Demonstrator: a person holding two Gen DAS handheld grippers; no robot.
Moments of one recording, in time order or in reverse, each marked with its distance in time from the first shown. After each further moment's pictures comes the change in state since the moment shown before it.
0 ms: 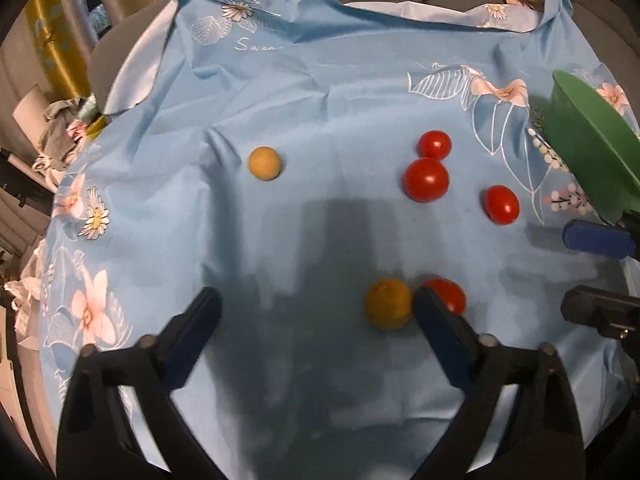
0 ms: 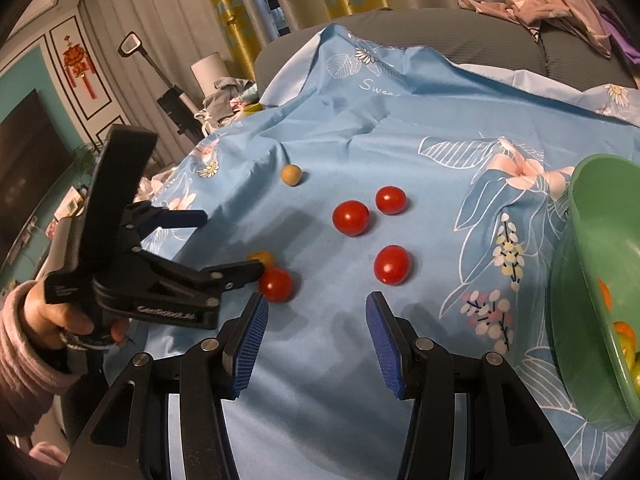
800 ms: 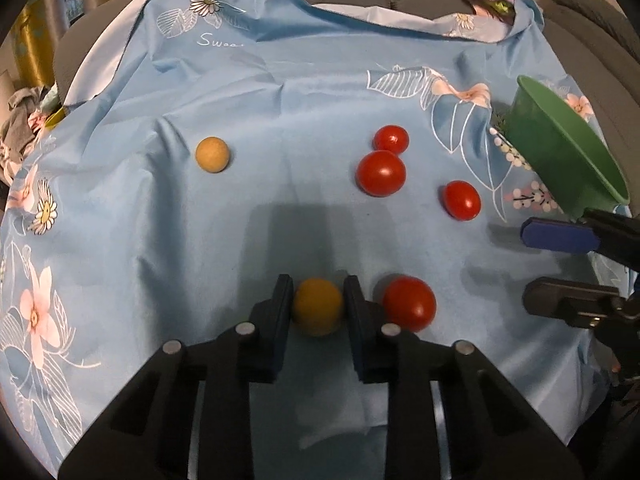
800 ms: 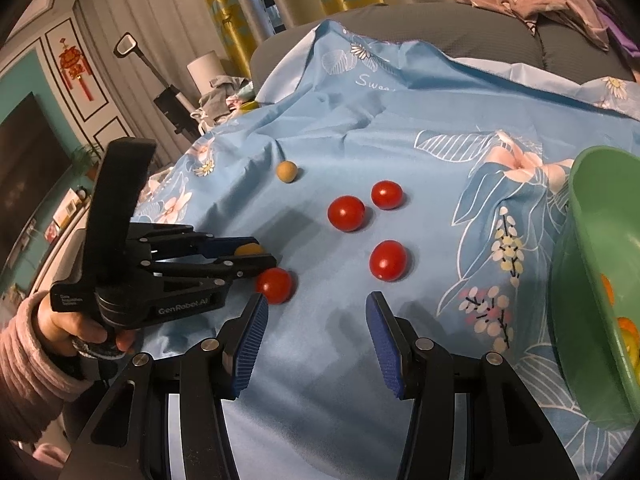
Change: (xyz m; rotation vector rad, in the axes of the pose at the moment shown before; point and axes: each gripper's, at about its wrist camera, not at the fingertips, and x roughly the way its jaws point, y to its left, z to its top) left arm 0.007 -0.006 -0.007 -0.029 -0.038 -0.170; right arm 0.003 -0.002 -0.003 0.018 0.023 -0.003
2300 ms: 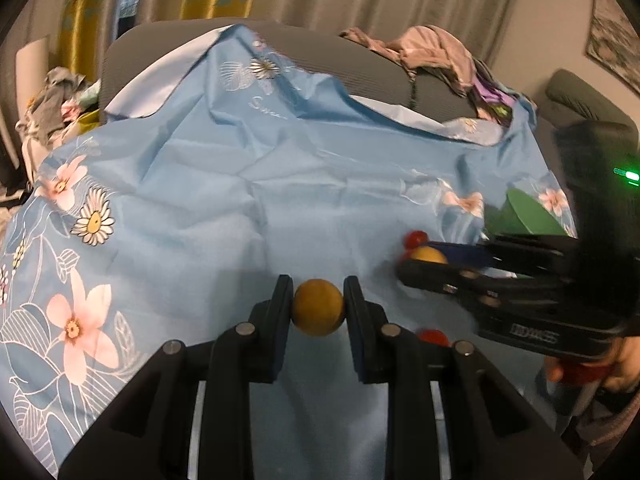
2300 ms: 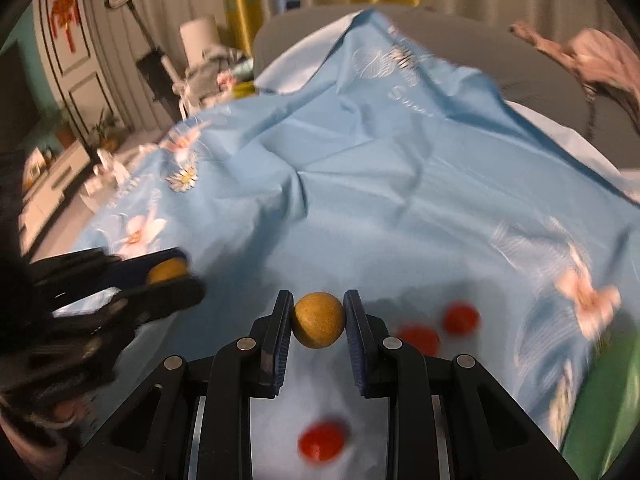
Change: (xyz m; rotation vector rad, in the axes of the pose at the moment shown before) left arm -0.061 0.063 -0.003 -0.131 -0.264 -0.111; right arm 0.059 0.065 0.076 -0.104 0.038 -0.145
